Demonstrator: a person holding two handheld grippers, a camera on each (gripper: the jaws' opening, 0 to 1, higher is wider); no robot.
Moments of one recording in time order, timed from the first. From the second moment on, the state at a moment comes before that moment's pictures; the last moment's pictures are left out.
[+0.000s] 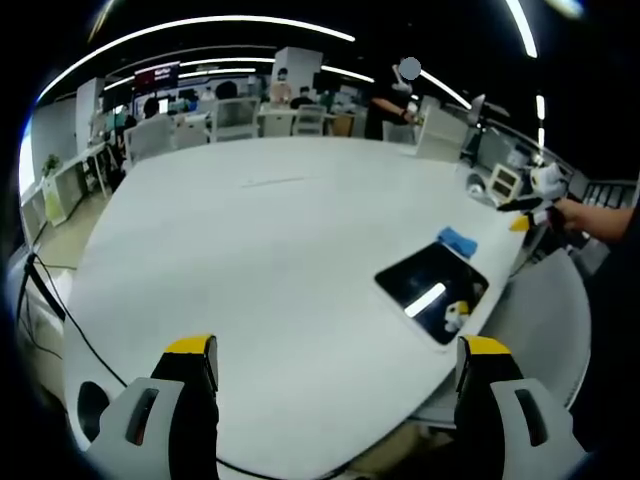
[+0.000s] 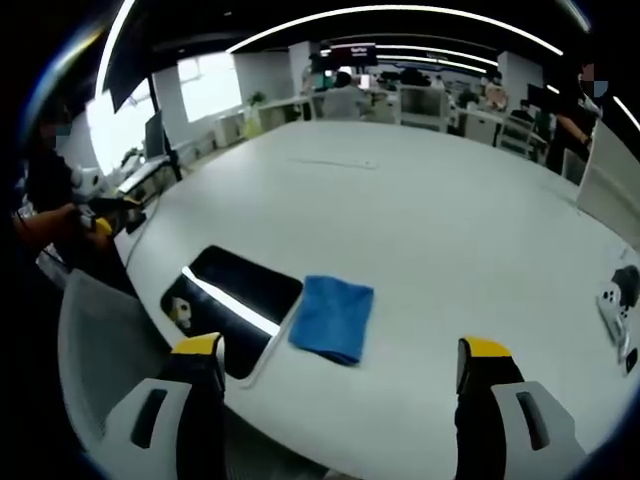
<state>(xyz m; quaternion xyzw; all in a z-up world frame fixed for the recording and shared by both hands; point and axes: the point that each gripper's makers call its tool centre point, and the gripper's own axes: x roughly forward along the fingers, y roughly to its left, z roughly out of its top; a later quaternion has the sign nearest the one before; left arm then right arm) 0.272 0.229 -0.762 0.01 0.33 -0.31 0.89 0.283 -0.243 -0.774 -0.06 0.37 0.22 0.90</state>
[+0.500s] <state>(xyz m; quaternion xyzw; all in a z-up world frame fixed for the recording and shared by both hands) 0.275 0.230 -0.763 0.02 0.34 -0.31 0.89 0.287 -0.243 -0.775 -0.06 0.38 0.22 0.90</state>
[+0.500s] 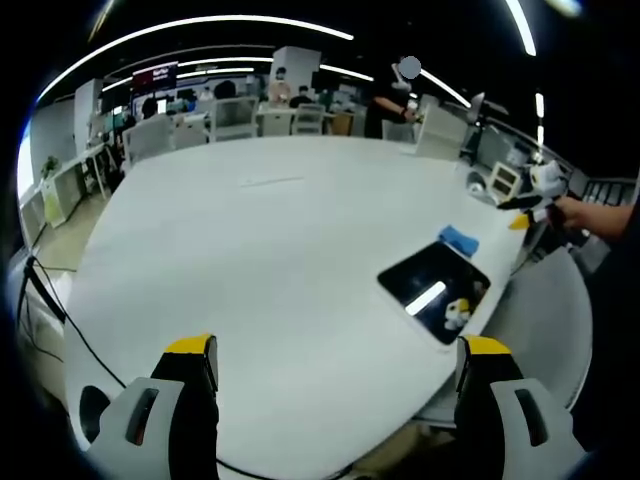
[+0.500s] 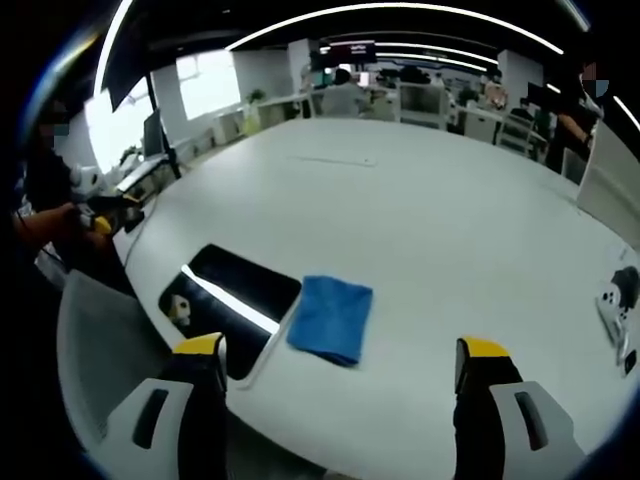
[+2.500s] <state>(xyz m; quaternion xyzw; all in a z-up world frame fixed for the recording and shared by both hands) 0.265 0.229 -0.770 0.01 0.35 -0.30 0.89 0.347 -0.196 -0.866 -0.10 0.41 0.21 0.88</state>
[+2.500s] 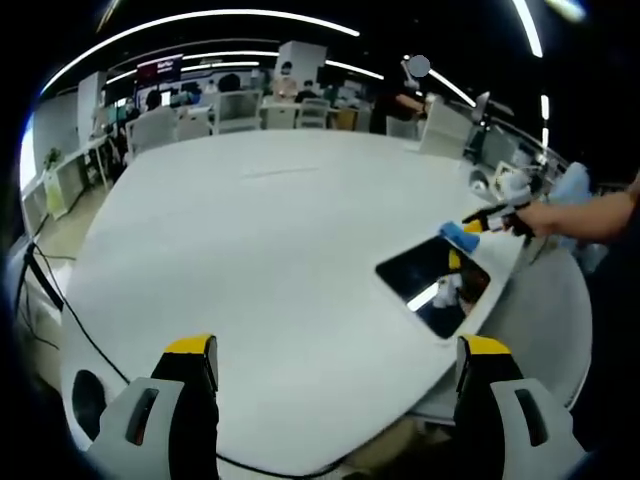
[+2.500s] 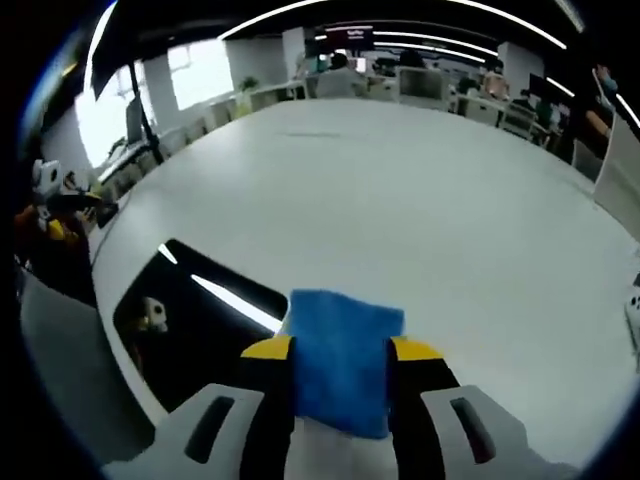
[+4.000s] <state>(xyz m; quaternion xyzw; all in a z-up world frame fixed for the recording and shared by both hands) 0.265 0.245 -0.767 0.00 0.31 -0.29 0.91 0.342 -0.185 -0.822 0.08 0.44 0.16 0.88</state>
